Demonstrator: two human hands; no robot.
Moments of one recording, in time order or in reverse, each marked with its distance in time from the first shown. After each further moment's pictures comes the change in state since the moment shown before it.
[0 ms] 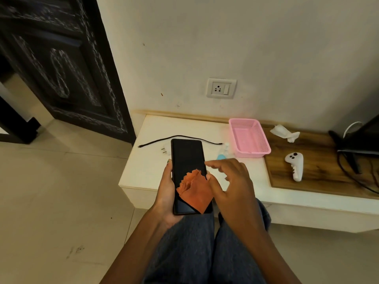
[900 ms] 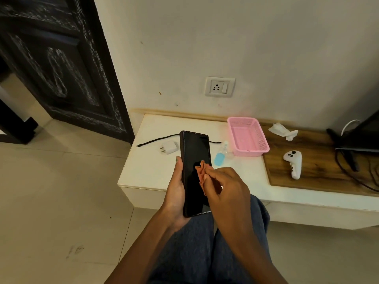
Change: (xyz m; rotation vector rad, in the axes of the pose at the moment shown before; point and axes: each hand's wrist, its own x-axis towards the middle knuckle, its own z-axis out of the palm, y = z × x) left_hand -0.006 -0.014 0.014 0.142 -0.146 0.060; right_hand -0.011 0.003 0.018 -0.098 0.112 0.052
